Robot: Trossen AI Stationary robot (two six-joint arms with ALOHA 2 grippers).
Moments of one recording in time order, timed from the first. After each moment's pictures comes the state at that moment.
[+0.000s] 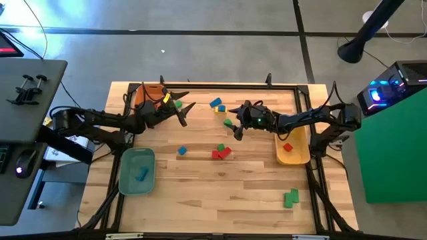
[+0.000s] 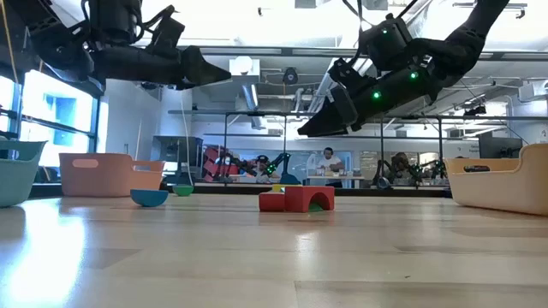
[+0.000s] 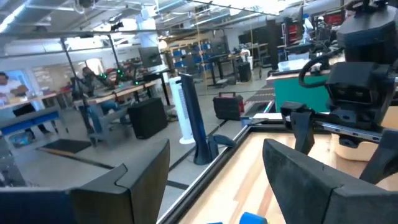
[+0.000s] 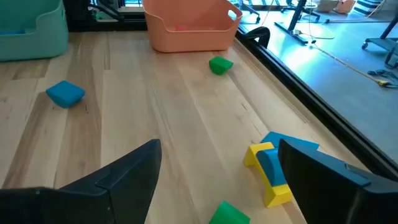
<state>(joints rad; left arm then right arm) 0.35 1.26 0.35 1.01 -0.20 0.24 -0.25 1.57 0.61 0.59 0.09 -0.08</state>
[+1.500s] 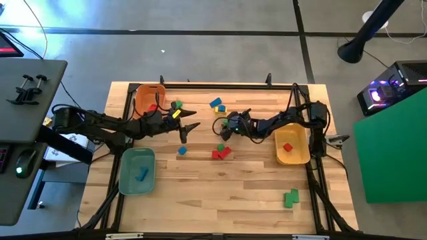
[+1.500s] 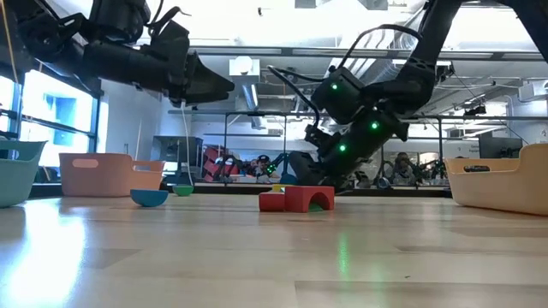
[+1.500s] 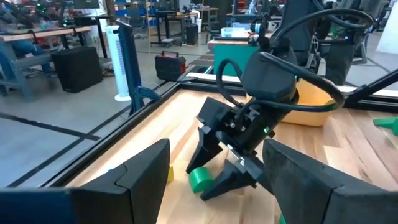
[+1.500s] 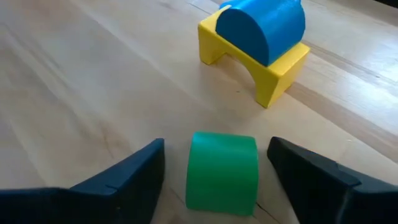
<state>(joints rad) 0.17 1.26 0.35 0.80 -0.17 0.01 -0.20 1.96 0.82 0.37 0.43 0.43</state>
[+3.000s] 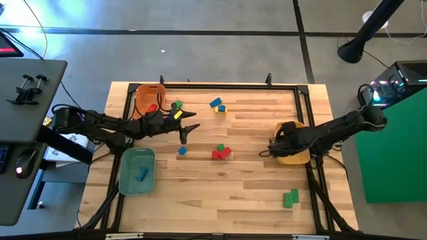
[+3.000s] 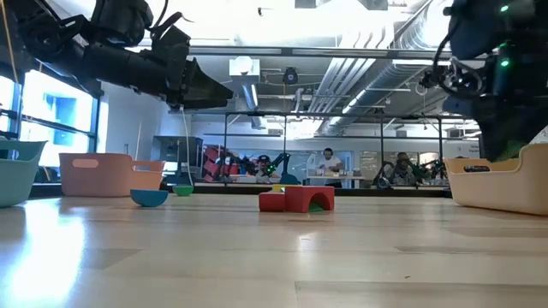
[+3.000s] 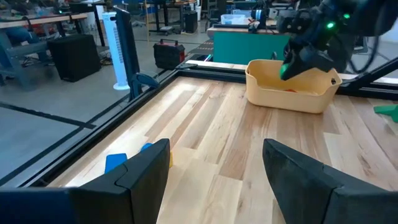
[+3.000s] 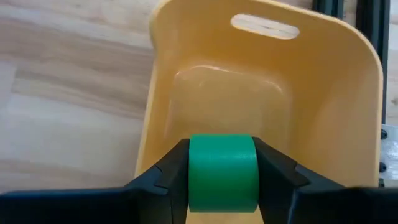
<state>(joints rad) 0.17 1.26 0.35 0.75 -0.17 0.00 0.22 1.22 0.72 -1.26 0.41 1.66</state>
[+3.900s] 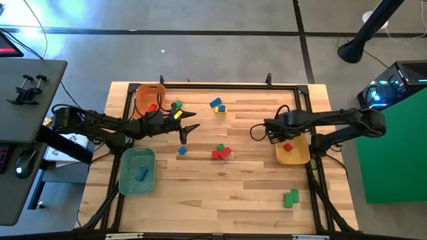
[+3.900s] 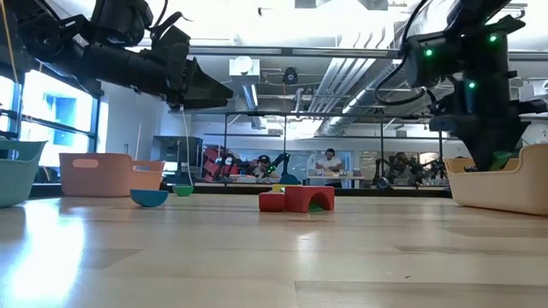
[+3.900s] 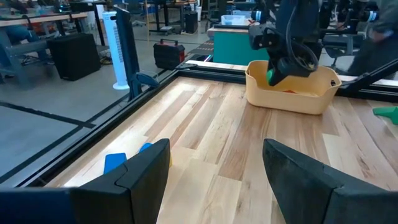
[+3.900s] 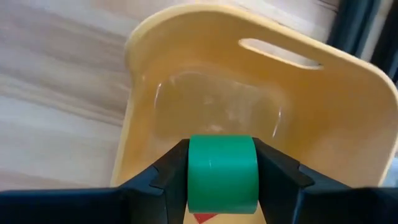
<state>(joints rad) 0.17 1.26 0.35 0.75 -0.17 -0.01 -0.18 1.25 0.72 -1.16 0.23 1.08</state>
